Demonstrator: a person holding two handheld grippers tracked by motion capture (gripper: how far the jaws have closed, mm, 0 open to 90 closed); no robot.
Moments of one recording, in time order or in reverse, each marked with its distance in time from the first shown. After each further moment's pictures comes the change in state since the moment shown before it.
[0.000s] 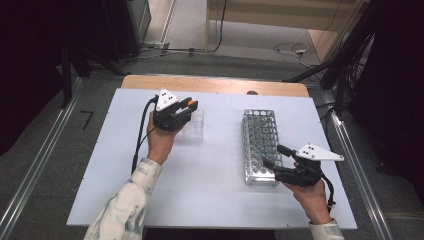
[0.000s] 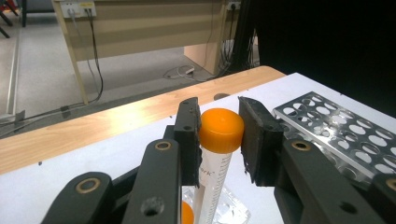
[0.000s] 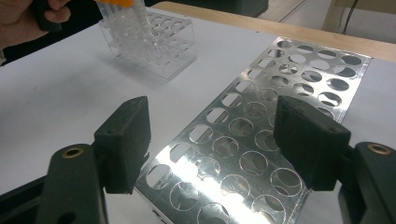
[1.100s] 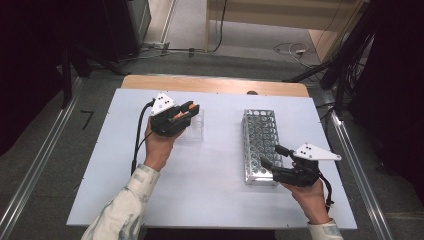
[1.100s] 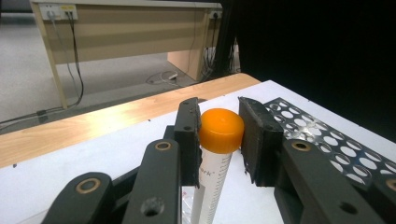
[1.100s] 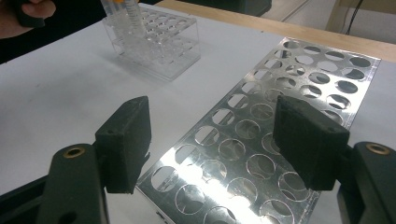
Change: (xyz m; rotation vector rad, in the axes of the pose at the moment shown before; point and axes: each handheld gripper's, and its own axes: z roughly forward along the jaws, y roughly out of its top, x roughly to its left) left arm -0.009 0.008 -0.019 -0.026 -0.072 -0.027; right arm 0.003 0.001 0.003 0.007 0.006 -0.012
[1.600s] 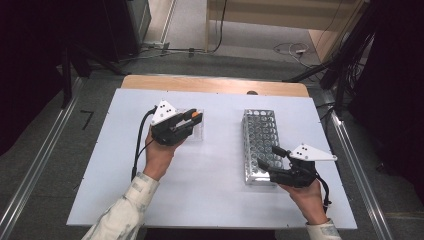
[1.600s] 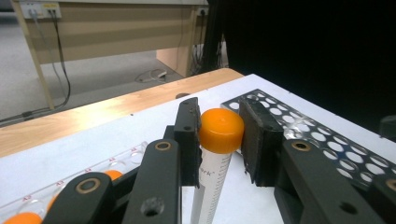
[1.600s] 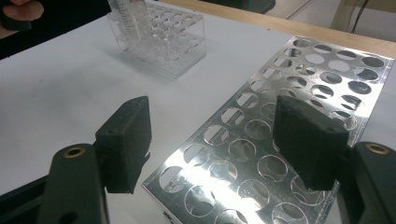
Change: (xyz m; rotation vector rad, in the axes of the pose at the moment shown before) left arm -0.016 -0.006 -0.013 0.007 -0.042 0.010; right arm 0.006 0.000 0.004 0.010 0.010 -0.014
